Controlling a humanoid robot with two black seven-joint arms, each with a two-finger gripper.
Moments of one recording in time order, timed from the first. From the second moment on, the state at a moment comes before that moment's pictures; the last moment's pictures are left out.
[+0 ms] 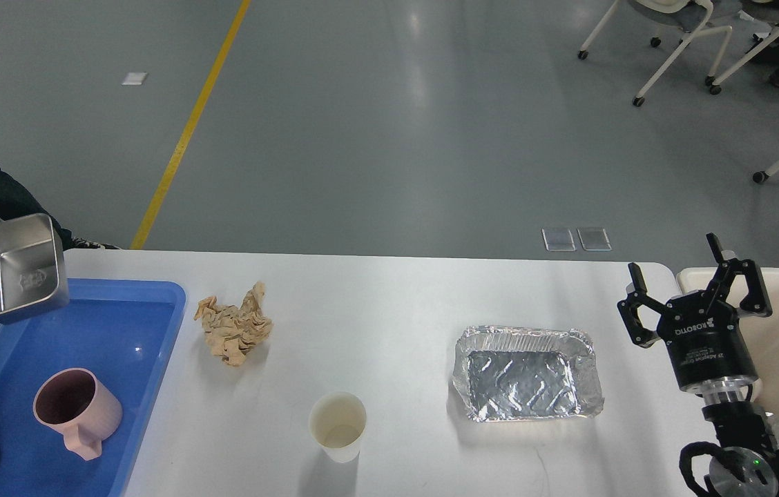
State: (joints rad) left arm -0.44 1.06 -0.67 -1.10 1.15 -0.36 0.09; right arm -0.10 -0.10 1.64 1.46 -0.46 0.36 0.22
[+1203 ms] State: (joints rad) left arm -0.46 0.74 -1.06 -0.79 0.32 -0.26 0.09; right arm -0.12 -0.11 1.62 1.46 -0.49 0.35 0.21
